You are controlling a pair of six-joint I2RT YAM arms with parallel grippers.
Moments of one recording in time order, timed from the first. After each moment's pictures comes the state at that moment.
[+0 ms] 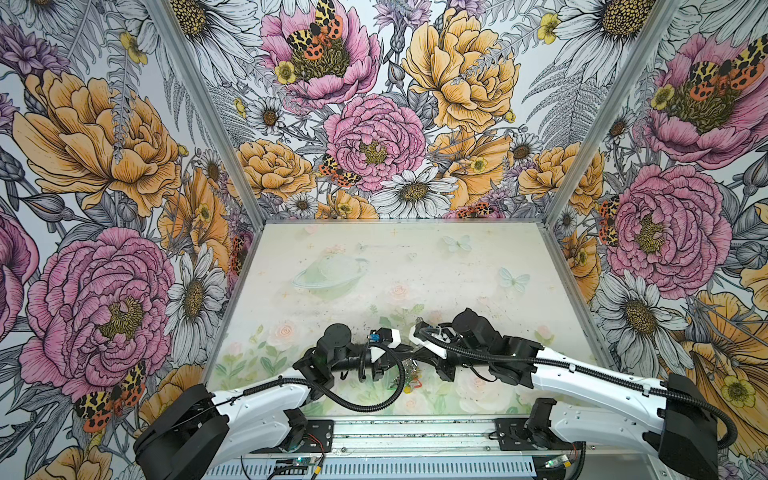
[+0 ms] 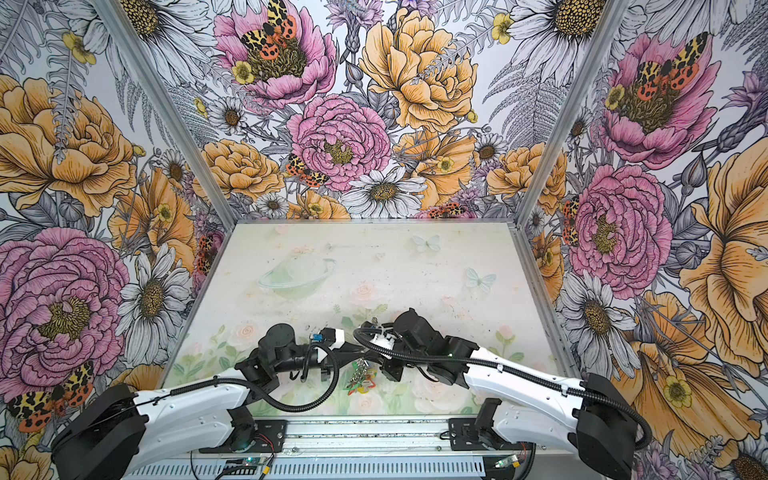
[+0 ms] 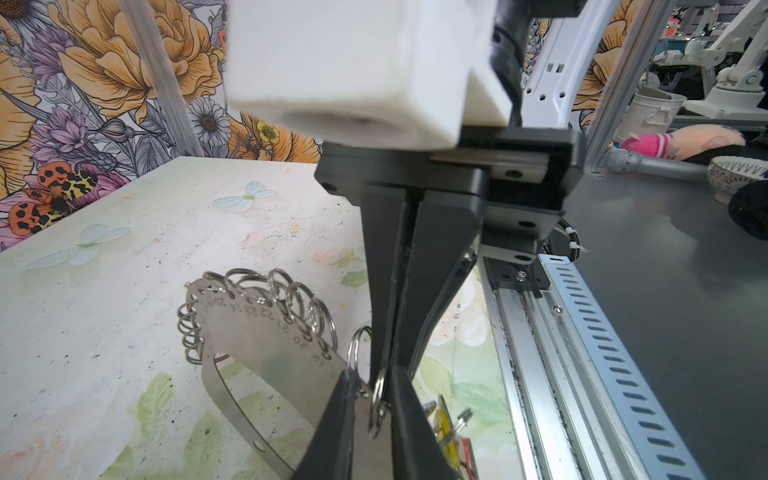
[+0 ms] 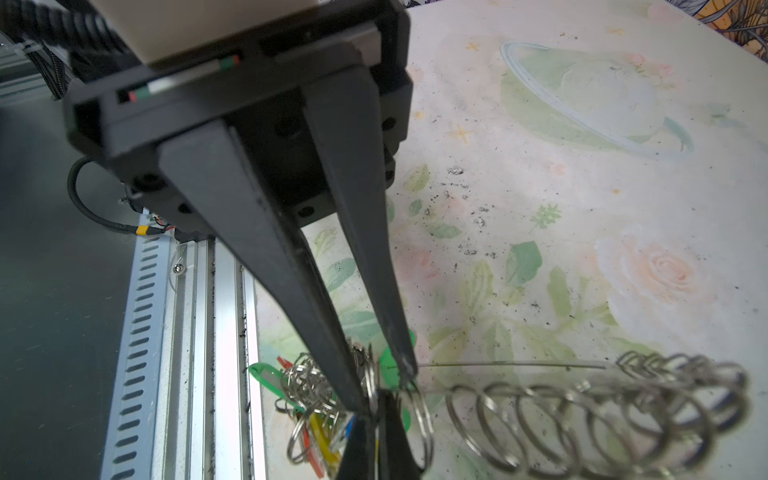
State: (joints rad) left arm -0.80 1.04 0.25 0.61 0.61 0.14; right arm 0.95 1.09 0.66 -0.24 -0.32 -0.16
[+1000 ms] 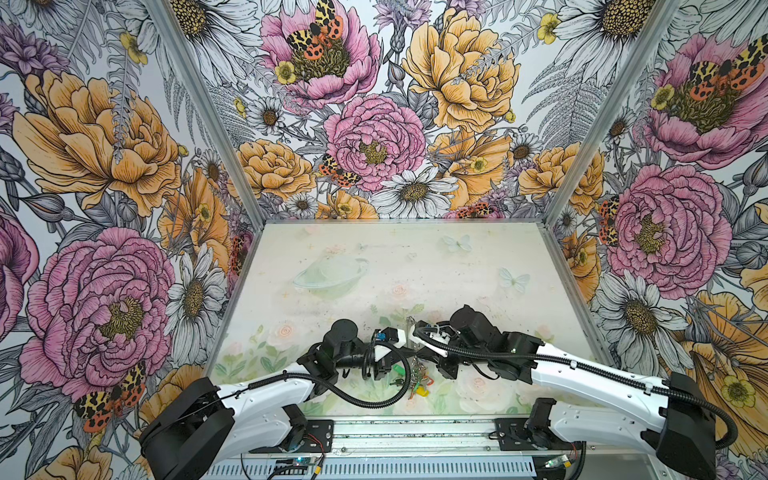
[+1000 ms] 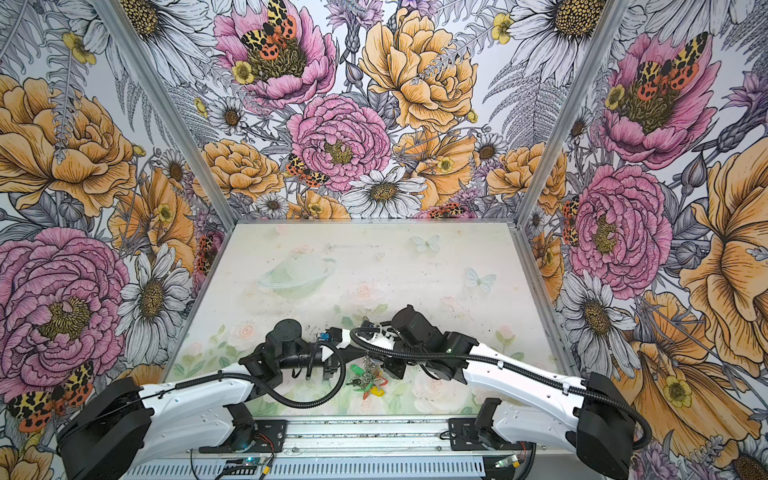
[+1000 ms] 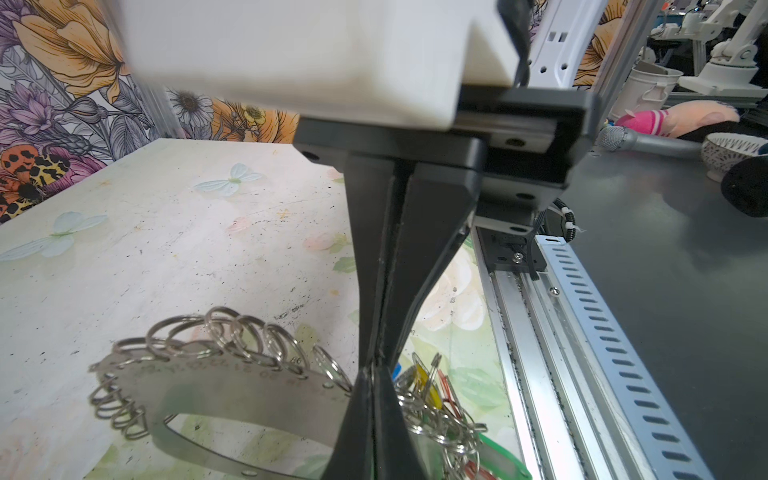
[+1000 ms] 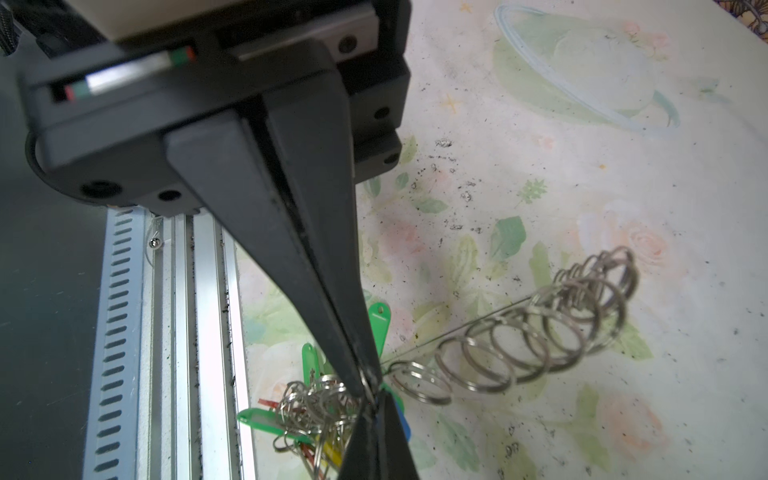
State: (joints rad) left arm -0.80 1.09 0.30 0.54 0.62 0.18; right arm 0.95 1.09 0.70 -0.35 -0.28 -0.20
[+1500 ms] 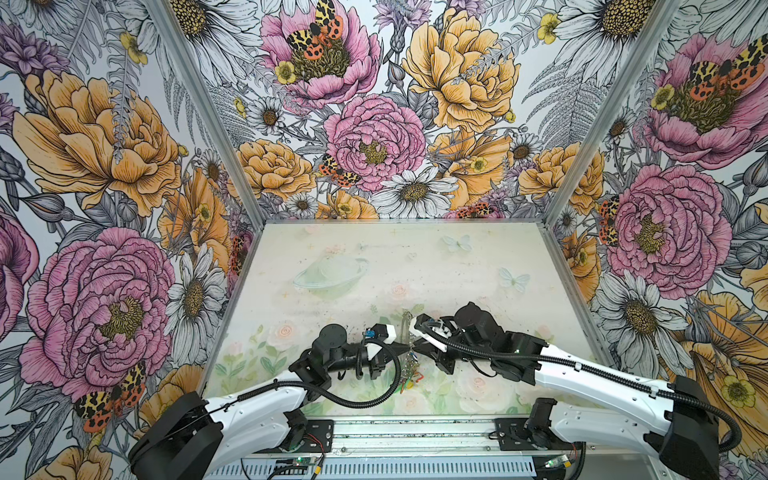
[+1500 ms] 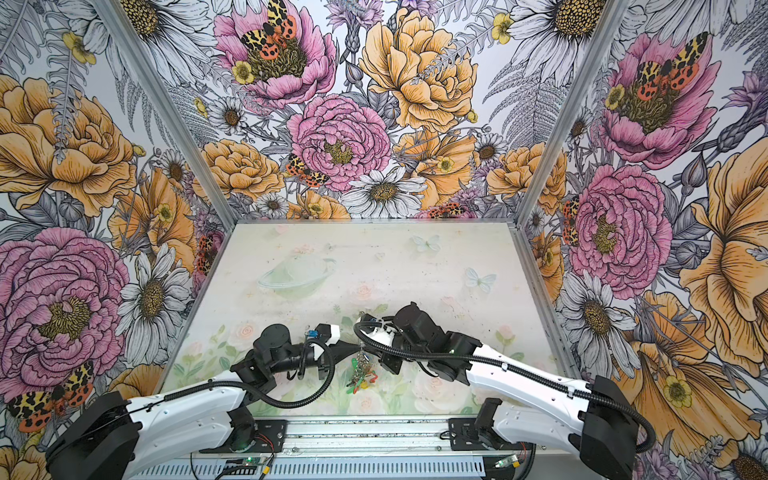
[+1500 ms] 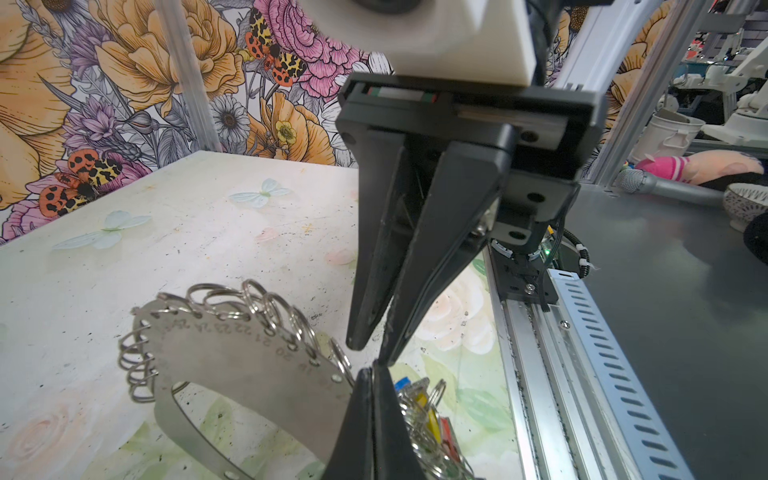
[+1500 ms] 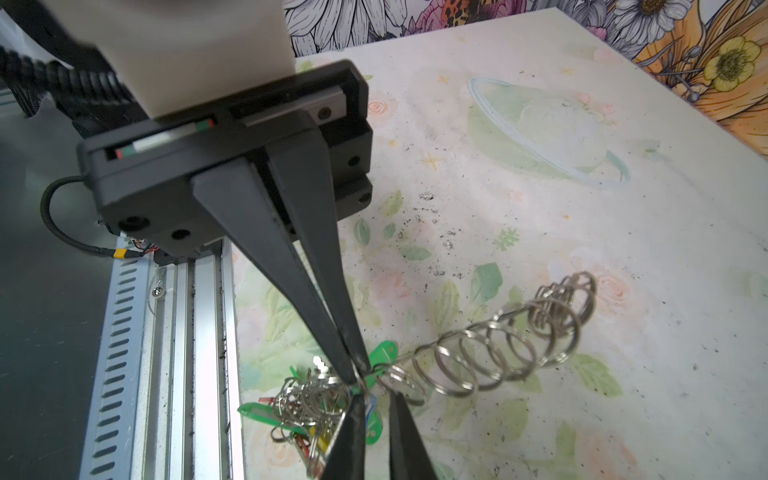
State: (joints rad) left arm -0.77 1.00 0.23 0.63 0.59 0.07; right arm 0.94 1.07 0.70 -0.25 -0.28 -0.17
